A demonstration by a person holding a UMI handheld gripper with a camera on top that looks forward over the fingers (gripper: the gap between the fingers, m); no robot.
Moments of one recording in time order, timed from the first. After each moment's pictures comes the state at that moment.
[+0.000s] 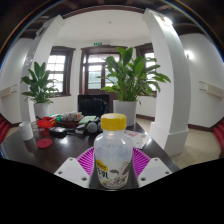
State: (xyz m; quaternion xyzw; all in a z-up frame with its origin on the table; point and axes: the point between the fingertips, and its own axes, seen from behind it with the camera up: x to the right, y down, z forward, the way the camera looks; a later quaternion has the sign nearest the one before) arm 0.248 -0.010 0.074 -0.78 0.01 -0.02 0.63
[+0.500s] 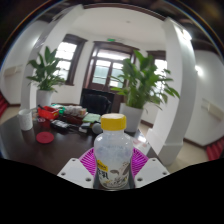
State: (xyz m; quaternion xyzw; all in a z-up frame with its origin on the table) arm 0.215 -0.002 0.096 -0.78 -0.06 -0.09 0.61
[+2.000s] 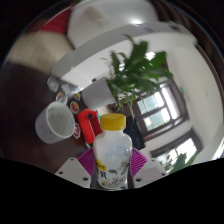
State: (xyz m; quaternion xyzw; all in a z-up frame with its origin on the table) arm -0.115 0.131 0.143 -0.63 -0.48 -0.29 0.54
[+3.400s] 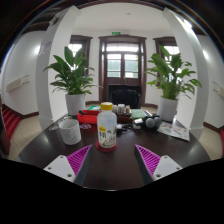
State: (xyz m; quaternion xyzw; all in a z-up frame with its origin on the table) arm -0.023 -0.044 0.087 -0.82 -0.05 0.03 0.57
